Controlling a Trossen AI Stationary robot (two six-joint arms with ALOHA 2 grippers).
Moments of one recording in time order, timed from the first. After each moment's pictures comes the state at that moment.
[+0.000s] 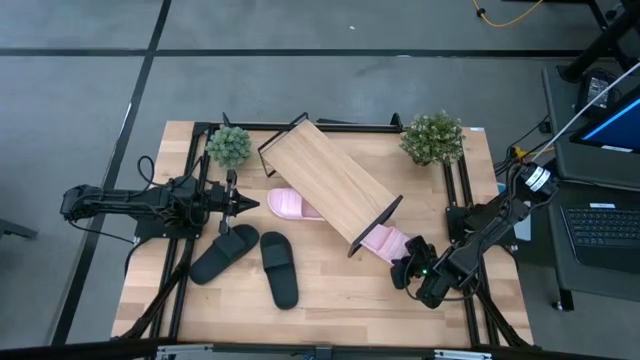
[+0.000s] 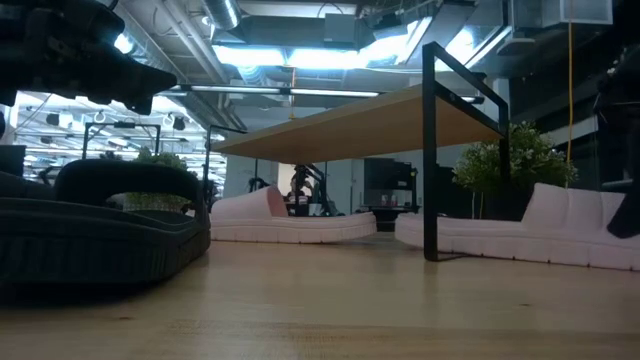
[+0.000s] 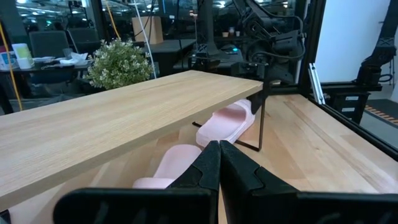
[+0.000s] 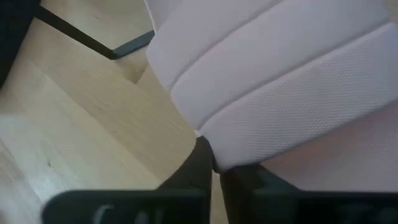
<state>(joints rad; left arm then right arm) 0.08 0.27 0.05 0.18 0.06 0.04 0.86 1.52 0.61 -0.43 0.62 1.90</state>
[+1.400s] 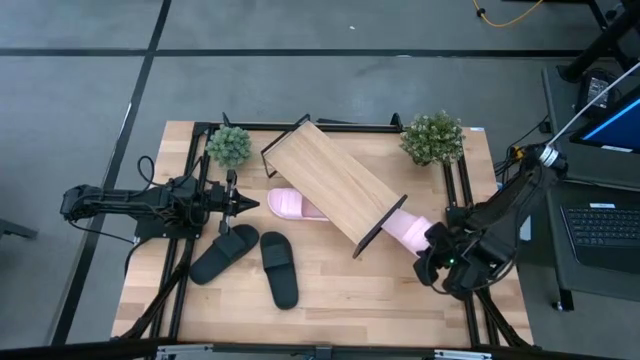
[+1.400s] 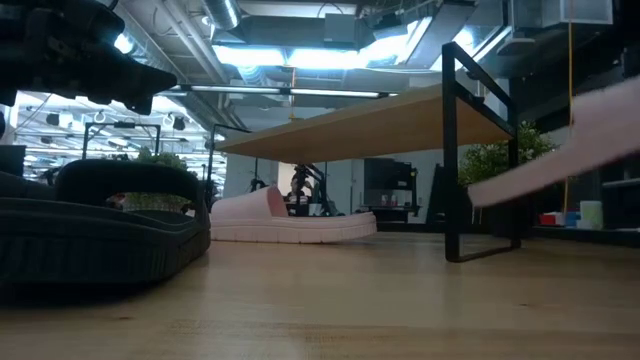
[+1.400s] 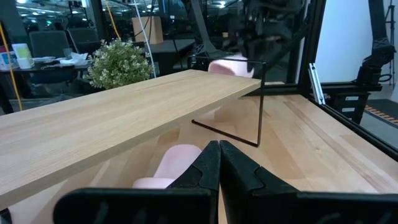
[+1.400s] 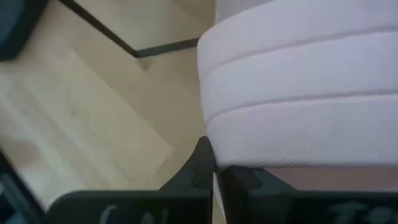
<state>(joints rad) 0.08 0.27 0.05 0.18 0.06 0.04 0.93 1.22 0.93 -1.12 0.50 1.80</state>
